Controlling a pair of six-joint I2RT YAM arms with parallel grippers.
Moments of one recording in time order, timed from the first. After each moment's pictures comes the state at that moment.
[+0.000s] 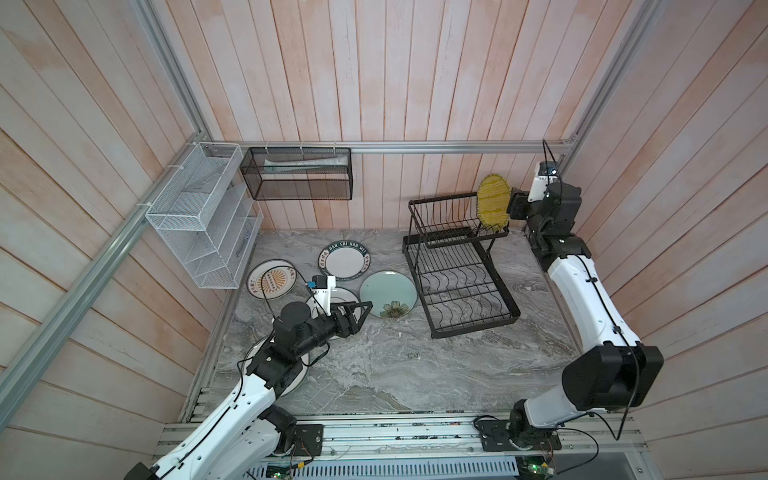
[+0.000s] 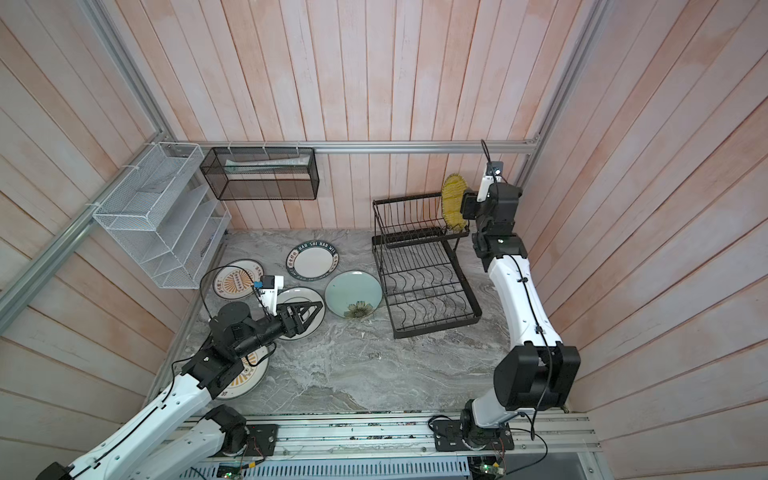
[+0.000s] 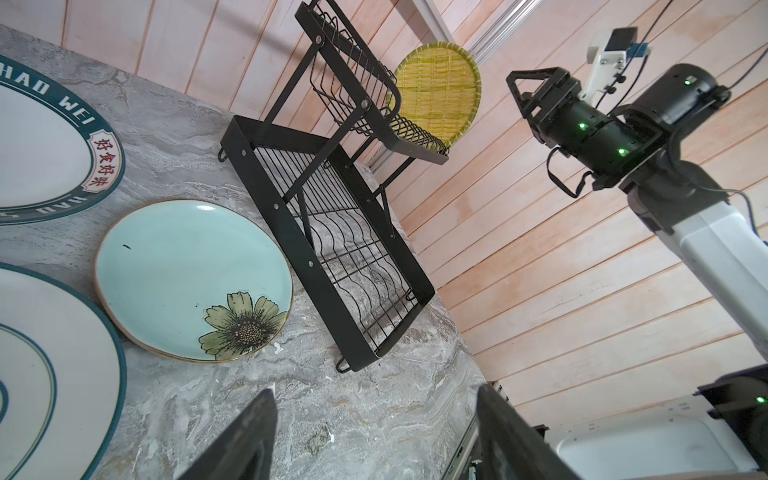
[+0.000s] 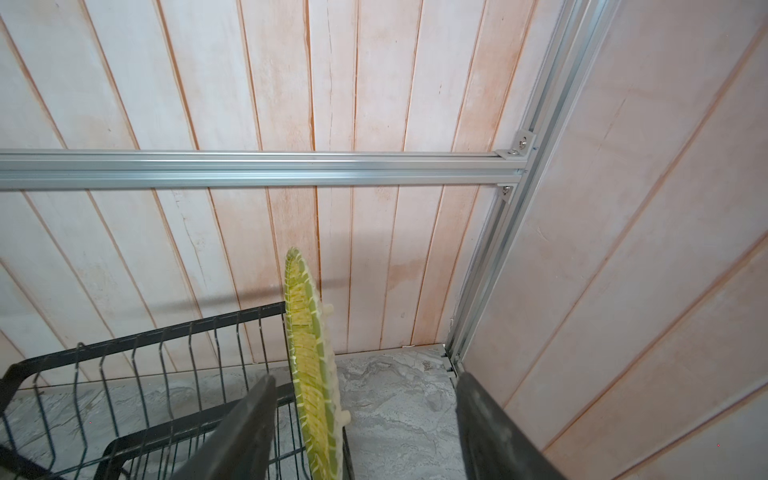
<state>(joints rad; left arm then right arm) -0.50 0.80 0.57 0.04 0.36 -0.67 0.03 1.52 1.55 -0.13 0.10 -0.02</state>
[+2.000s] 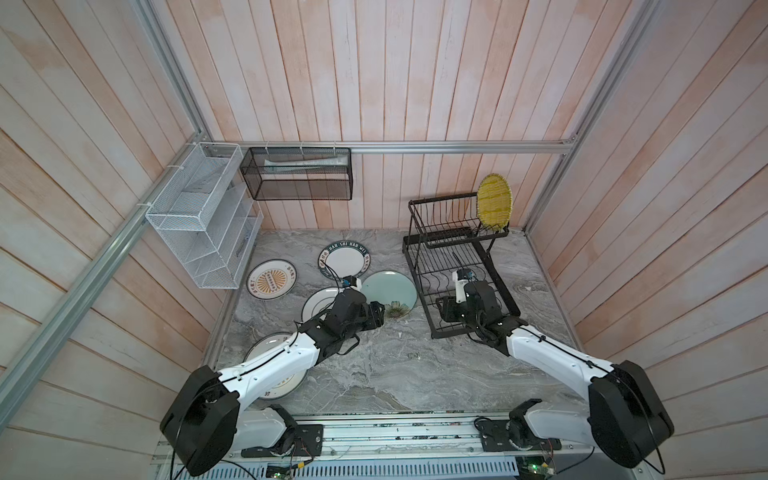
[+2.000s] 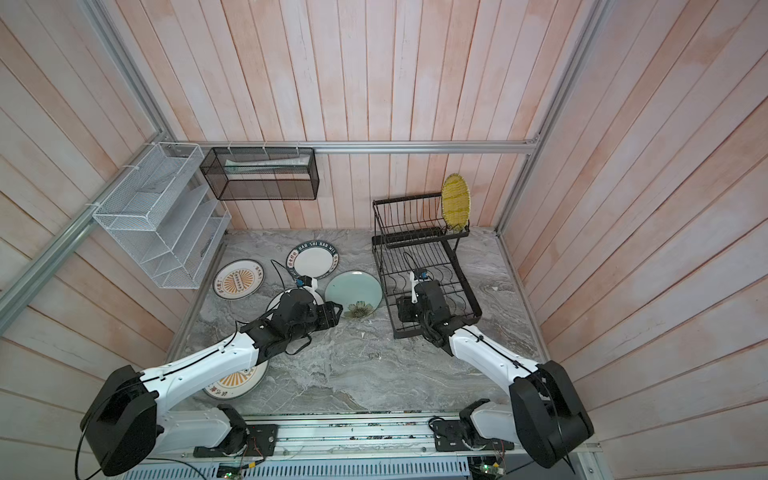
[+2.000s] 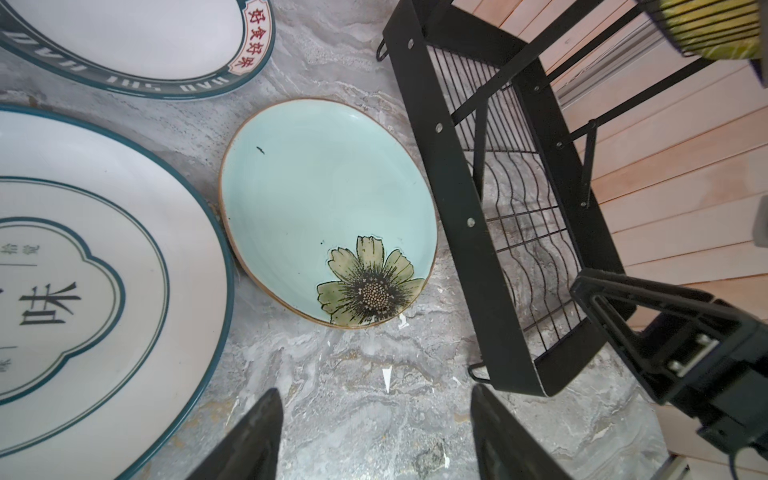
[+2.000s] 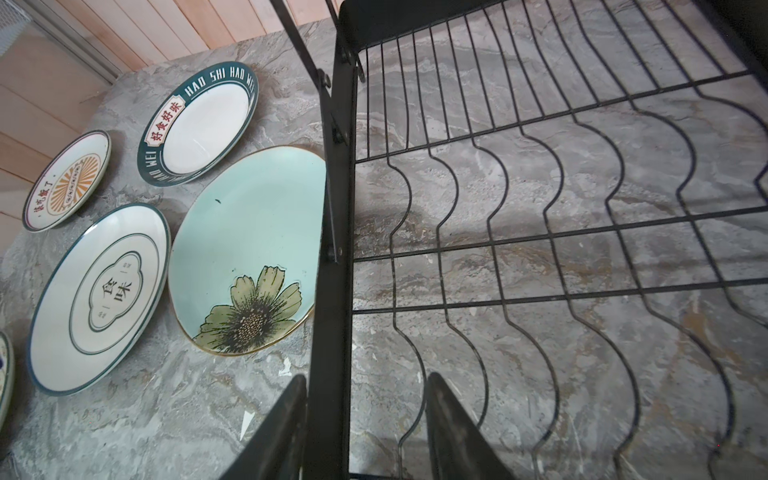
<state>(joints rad) -0.69 1.29 0.75 -0.12 -0.07 -0.73 0.51 1.29 0.66 -0.01 0.00 0.41</state>
